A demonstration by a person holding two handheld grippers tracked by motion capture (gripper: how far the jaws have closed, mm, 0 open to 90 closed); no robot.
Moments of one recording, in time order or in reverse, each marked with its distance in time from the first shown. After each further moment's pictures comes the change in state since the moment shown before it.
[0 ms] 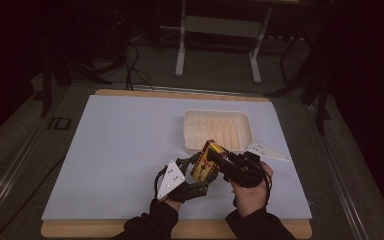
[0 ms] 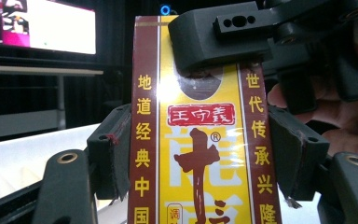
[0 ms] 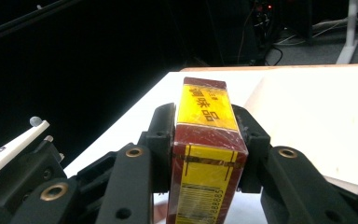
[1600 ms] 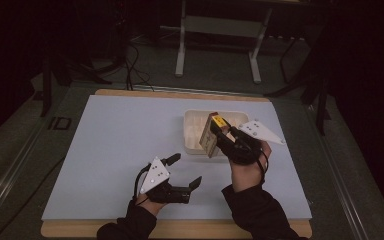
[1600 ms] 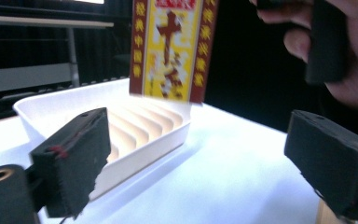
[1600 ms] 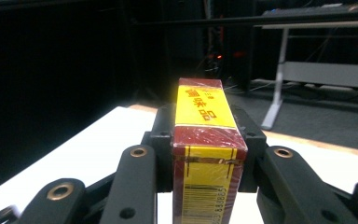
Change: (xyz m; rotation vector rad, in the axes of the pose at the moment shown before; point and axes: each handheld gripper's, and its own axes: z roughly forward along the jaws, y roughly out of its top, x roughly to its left) left arm 0.018 0.022 -0.040 0.228 0.021 -0.029; right arm 0.007 0.044 0.024 -0.125 -0.202 -0.225
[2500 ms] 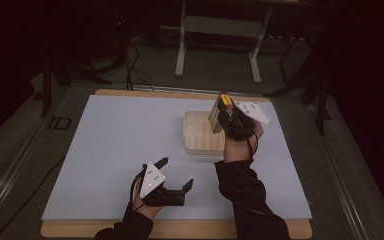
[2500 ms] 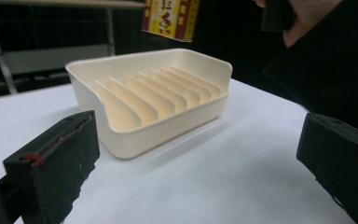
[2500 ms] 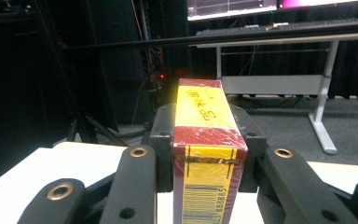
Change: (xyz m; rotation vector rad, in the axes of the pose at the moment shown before) left arm 0.006 -0.021 -0.006 0.057 0.149 -0.010; right arm -0.032 0.002 0.062 -0.092 -0.265 0.046
